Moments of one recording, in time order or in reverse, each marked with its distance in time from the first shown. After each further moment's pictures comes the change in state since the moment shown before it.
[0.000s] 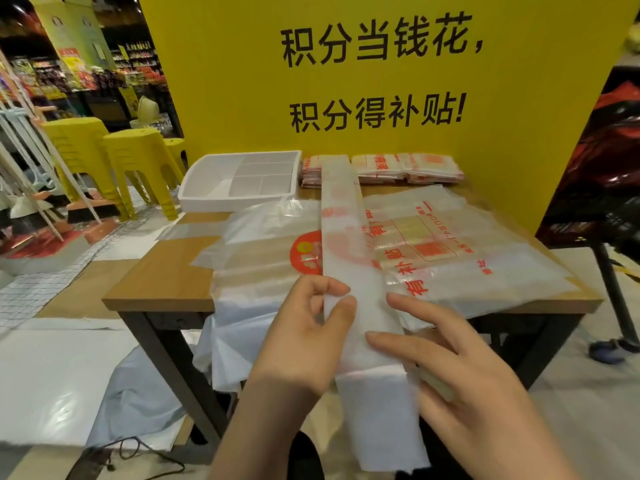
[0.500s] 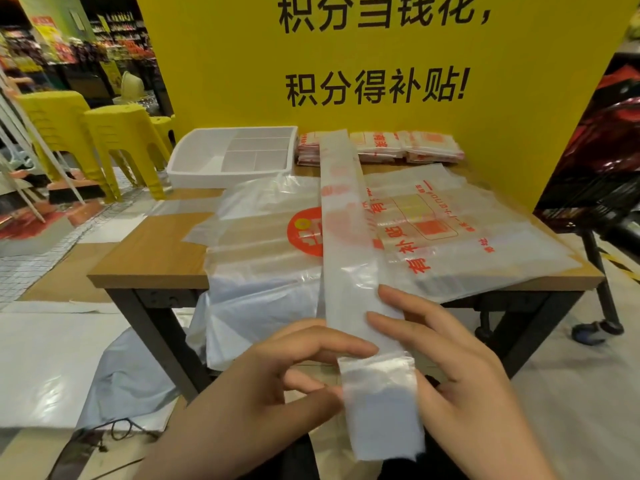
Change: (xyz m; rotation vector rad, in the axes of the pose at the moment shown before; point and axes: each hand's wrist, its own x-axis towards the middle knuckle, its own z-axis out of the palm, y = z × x) left_hand -0.037 -0.019 -0.058 0.298 -0.553 0.146; right_hand -0.012 -0.002 0.026 0.192 0.097 0.147
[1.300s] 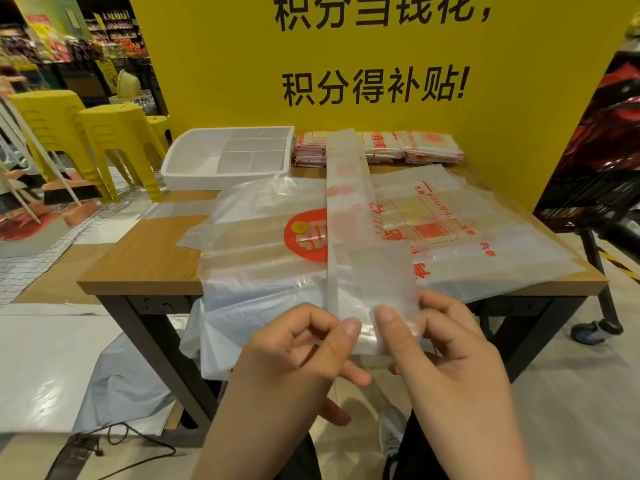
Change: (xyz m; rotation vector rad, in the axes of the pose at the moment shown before) left_hand 0.022 0.018 0.027 -0.313 0.406 -0.155; right_hand 0.018 -0.033 0.017 0.309 0.313 0.431
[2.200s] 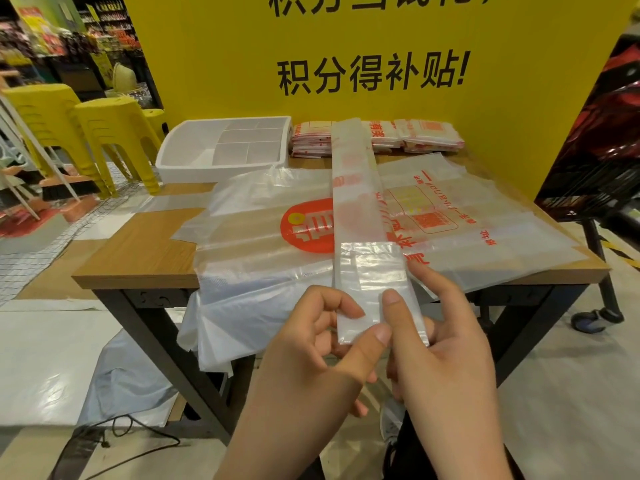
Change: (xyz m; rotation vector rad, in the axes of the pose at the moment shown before) left_hand 0.002 -0.010 0.020 0.037 0.025 0.053; right_hand -0.001 -0.006 0.008 0.020 0.021 0.133
